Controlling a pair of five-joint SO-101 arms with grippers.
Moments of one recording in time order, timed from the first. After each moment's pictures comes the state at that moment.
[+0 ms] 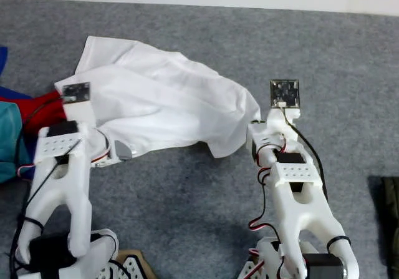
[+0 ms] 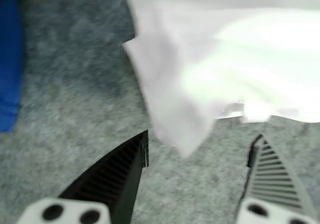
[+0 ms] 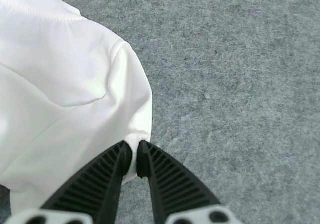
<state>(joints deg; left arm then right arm) -16.7 -19.8 45.8 62.4 2.2 -5.9 -25.8 61.1 15.3 1.7</state>
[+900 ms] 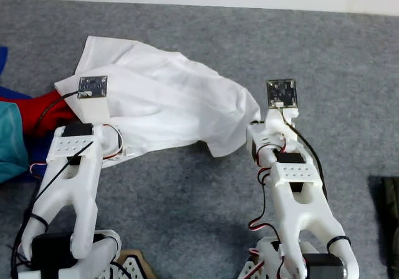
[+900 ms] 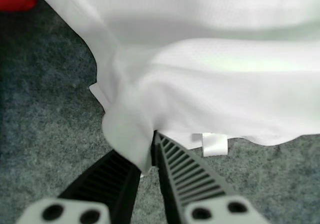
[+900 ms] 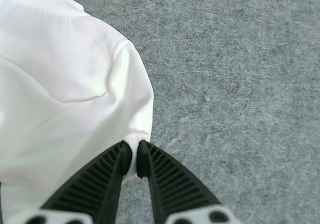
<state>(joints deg) -11.6 -19.8 48.0 52.5 2.2 -5.9 -25.8 61.1 15.3 4.6</state>
